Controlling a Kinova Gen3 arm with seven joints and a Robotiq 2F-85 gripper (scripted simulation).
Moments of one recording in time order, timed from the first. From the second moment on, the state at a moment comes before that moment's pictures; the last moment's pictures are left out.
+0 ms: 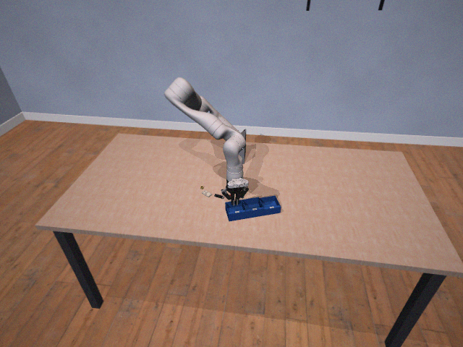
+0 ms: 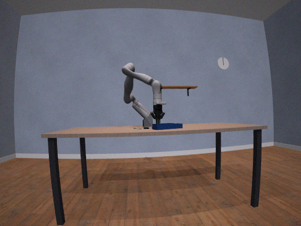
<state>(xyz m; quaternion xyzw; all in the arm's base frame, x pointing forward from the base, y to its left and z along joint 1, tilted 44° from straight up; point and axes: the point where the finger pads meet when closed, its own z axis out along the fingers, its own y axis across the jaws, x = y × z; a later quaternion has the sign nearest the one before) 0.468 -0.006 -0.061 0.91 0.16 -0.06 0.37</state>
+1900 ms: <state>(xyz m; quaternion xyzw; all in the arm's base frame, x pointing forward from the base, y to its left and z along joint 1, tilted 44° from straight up) 0.445 0.048 -0.120 0.91 0.16 -0.06 0.37</state>
